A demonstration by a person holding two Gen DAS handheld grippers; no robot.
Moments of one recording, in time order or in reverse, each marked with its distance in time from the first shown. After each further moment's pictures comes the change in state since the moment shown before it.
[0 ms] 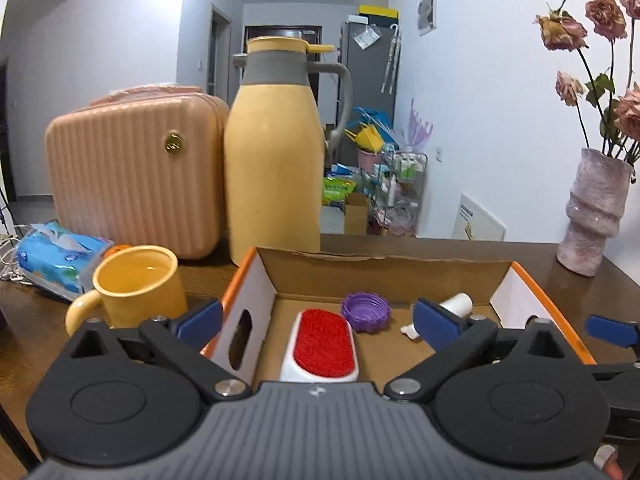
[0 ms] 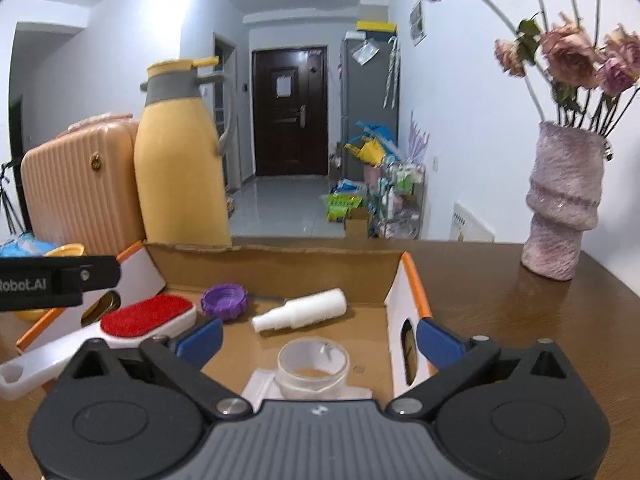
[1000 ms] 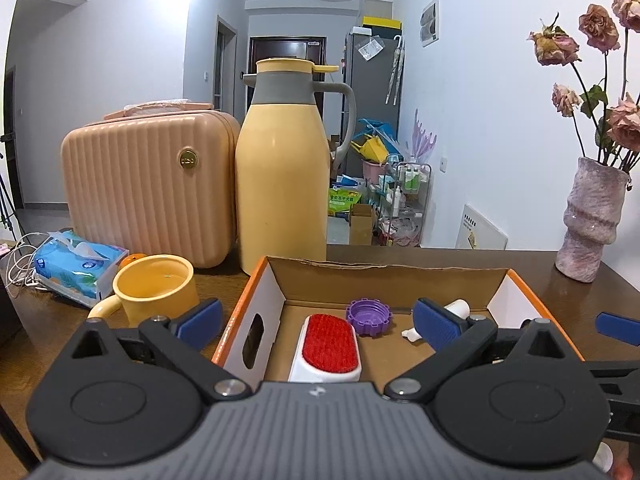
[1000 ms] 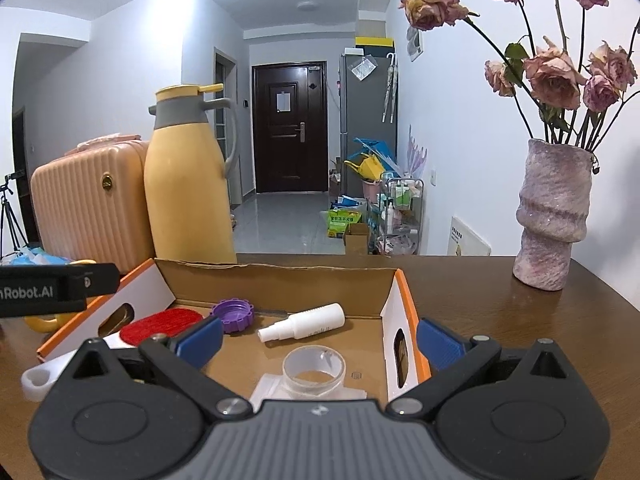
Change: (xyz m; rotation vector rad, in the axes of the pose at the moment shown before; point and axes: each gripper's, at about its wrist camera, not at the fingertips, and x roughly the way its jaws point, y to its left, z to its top) left arm -0.025 0.002 0.000 0.002 -0.036 0.012; right arm -0.029 0.000 0.002 0.005 -0.049 0.002
